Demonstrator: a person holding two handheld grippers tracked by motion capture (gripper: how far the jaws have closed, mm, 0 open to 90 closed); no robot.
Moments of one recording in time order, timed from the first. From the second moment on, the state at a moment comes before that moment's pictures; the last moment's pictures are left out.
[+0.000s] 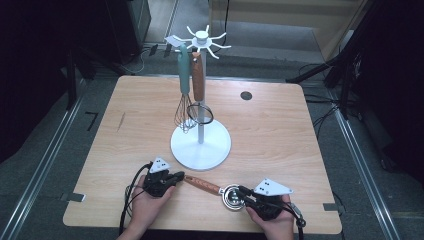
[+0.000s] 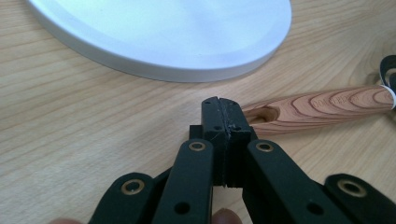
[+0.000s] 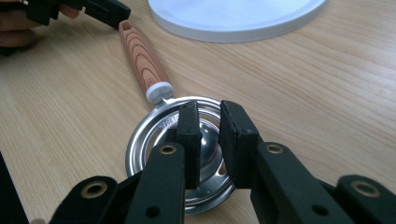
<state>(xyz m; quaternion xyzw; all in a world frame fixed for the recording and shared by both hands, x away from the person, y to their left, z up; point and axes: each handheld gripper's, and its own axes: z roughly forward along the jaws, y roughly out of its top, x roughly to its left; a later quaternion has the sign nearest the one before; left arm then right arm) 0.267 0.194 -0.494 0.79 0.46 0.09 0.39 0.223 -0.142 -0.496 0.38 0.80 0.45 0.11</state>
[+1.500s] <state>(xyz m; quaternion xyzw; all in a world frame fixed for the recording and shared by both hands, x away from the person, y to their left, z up) 0.239 0.272 -0.479 0.74 0.49 0.14 0.44 0.259 -0.121 -0.458 0.24 0.90 0.35 0.10</state>
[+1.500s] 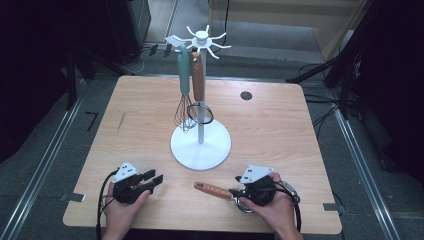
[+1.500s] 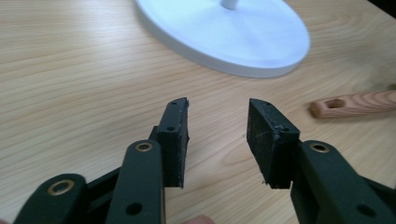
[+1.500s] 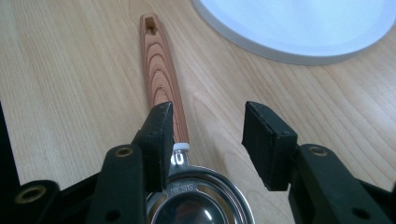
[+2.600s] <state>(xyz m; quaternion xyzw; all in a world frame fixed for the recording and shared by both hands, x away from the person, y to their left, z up) 0.236 0.354 -0.487 0.69 0.55 0.16 0.44 0.269 -0.072 -0.460 0.17 0.96 0.20 0.03</state>
